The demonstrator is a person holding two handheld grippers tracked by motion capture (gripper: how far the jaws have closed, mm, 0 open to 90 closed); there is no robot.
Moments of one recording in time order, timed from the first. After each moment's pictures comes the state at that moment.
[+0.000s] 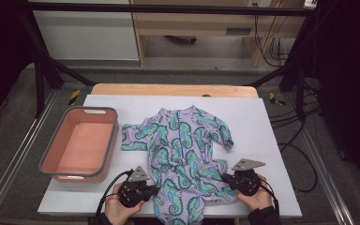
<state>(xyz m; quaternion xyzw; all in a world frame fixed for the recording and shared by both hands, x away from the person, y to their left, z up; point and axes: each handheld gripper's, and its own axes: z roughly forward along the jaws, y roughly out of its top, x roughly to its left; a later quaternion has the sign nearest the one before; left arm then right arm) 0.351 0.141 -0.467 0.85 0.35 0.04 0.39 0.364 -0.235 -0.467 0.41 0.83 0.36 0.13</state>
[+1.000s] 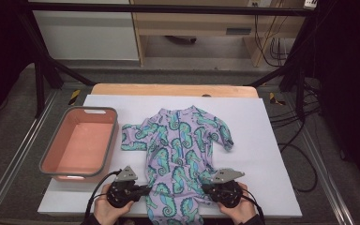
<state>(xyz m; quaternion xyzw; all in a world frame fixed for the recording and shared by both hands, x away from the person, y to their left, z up) 0.349 0.174 -0.462 0.85 0.36 0.04 0.39 0.340 -0.171 -0.464 0.34 0.86 0.38 0.09</state>
